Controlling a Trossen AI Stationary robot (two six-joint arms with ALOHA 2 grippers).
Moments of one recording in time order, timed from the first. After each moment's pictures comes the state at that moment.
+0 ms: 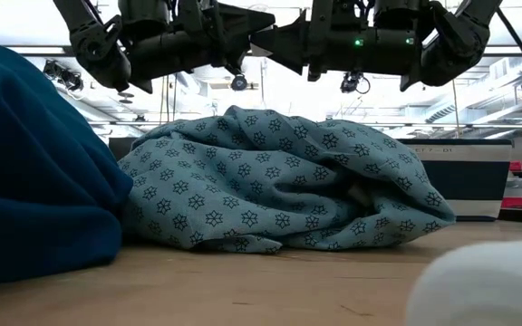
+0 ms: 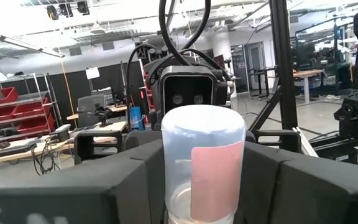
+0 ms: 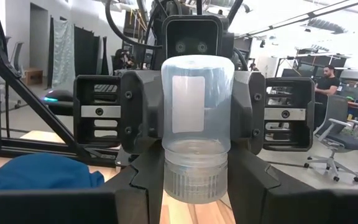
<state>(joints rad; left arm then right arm) 0.14 1.59 0.63 1.22 0.30 0.15 0.01 1.69 0.71 1.13 0.08 -0.20</state>
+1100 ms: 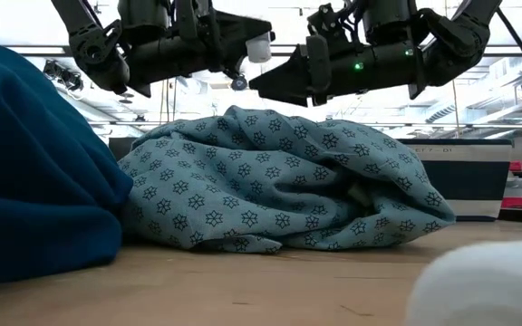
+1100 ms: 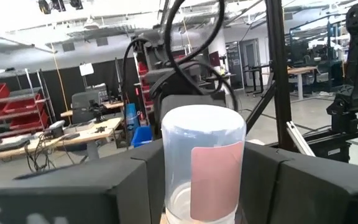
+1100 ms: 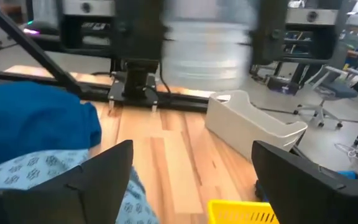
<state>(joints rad) 0.17 1.58 0.61 1.22 0.34 0.14 0.01 1.69 0.71 0.88 0.16 -0.19</state>
